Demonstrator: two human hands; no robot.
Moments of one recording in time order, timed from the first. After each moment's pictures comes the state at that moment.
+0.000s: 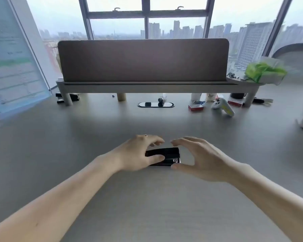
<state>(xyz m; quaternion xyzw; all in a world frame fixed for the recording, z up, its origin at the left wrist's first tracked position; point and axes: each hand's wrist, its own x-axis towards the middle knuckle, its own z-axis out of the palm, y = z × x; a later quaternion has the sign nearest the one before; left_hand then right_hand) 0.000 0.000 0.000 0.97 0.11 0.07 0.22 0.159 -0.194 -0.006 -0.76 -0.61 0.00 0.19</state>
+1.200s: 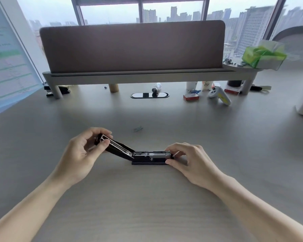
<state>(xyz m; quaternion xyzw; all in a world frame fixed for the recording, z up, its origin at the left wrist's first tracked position) -0.077 0.030 -0.033 0.80 0.19 0.34 0.46 0.157 -0.198 -0.069 -0.75 -0.54 0.03 0.38</state>
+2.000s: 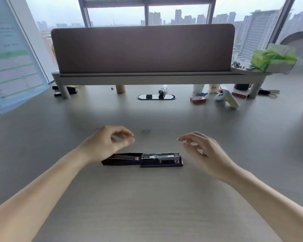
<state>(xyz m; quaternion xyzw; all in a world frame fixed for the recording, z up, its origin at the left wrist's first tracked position) -0.041 0.058 -0.011 0.91 0.24 0.15 0.30 0.176 -0.191 -0.052 -0.75 -0.53 0.02 0.40</state>
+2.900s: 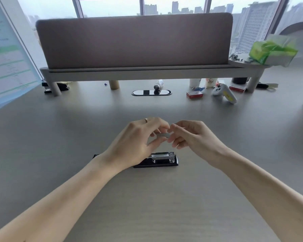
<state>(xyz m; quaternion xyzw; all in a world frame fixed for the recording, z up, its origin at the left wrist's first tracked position) 0.021 -0.015 -0.010 0.93 -0.01 0.31 0.20 0.172 -0.165 -0.017 -0.69 -0.38 0.27 0.55</state>
